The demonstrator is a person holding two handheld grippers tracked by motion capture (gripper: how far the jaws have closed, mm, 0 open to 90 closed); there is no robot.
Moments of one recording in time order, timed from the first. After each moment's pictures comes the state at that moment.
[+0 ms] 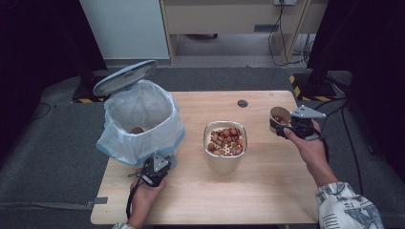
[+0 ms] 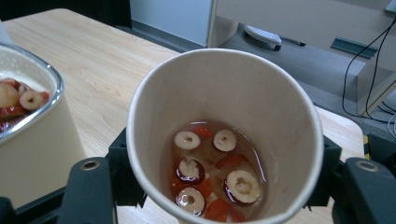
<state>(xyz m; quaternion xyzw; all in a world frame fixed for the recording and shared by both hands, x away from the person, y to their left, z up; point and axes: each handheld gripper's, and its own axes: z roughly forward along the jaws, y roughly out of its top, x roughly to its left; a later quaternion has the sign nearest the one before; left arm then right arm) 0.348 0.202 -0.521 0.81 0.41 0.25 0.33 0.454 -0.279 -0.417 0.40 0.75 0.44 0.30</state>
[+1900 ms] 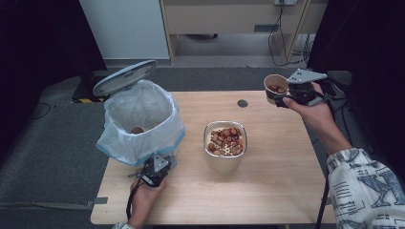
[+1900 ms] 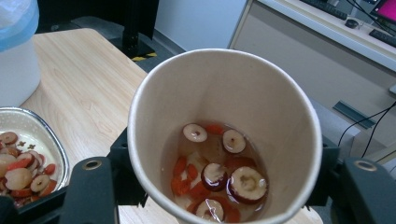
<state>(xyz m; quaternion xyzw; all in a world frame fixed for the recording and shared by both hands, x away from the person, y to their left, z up) 0.347 0.201 -0.521 0.81 0.41 0.26 0.32 0.498 -0.258 -0.316 0.28 0.79 0.43 0.32</state>
